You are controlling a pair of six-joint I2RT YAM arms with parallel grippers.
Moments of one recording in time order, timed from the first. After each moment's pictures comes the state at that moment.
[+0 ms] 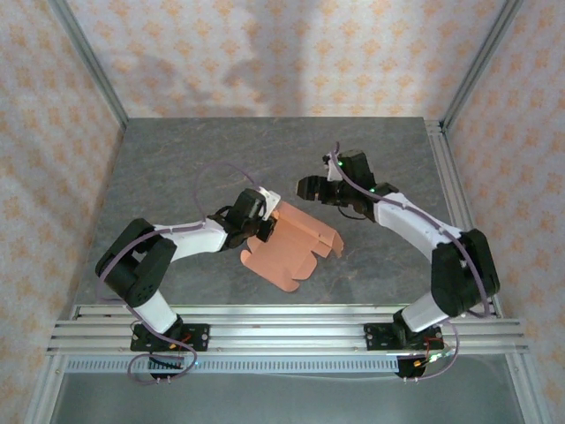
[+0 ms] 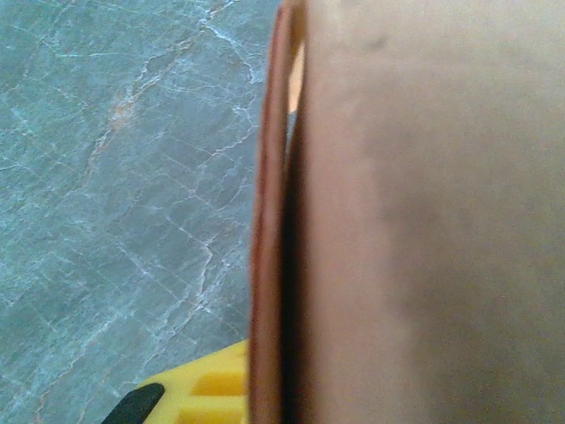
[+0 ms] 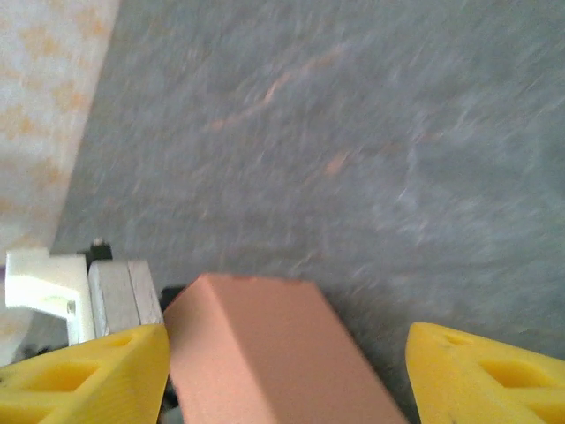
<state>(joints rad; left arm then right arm) -0.58 1.64 0.80 0.05 0.02 -0.07 0.44 1.53 1.05 -0.25 -0.44 0.53</state>
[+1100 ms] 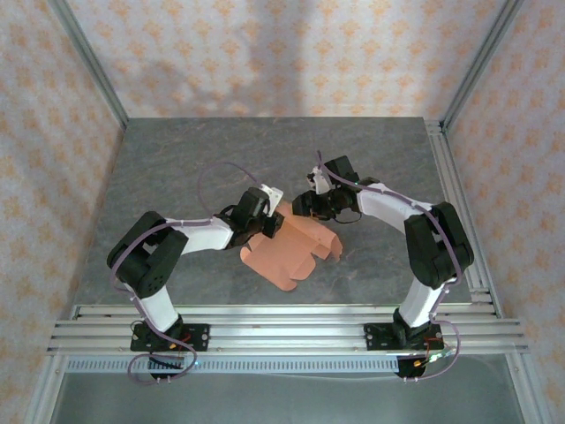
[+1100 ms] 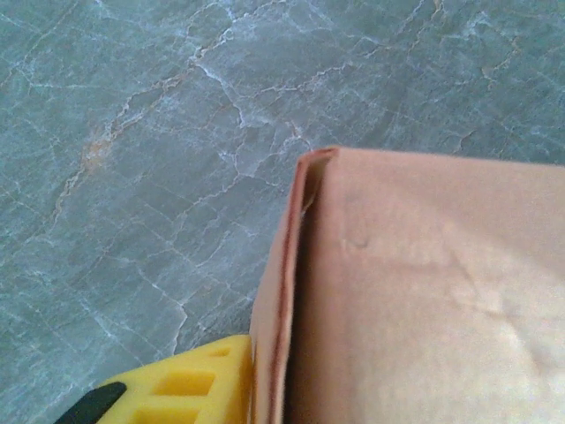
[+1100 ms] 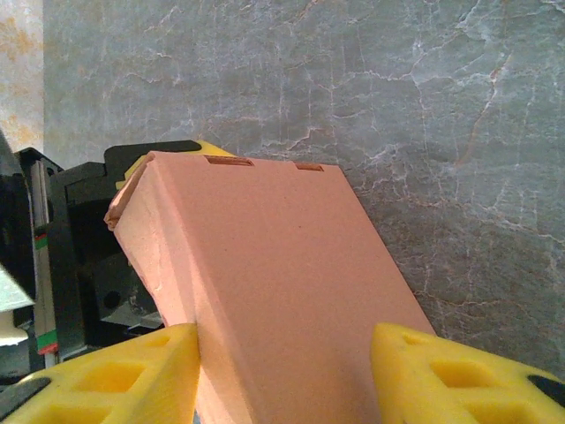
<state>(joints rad) -0.58 1.73 0.82 0.17 0.03 -0.14 0.44 1.74 1.13 -0.40 -0.64 0.43</state>
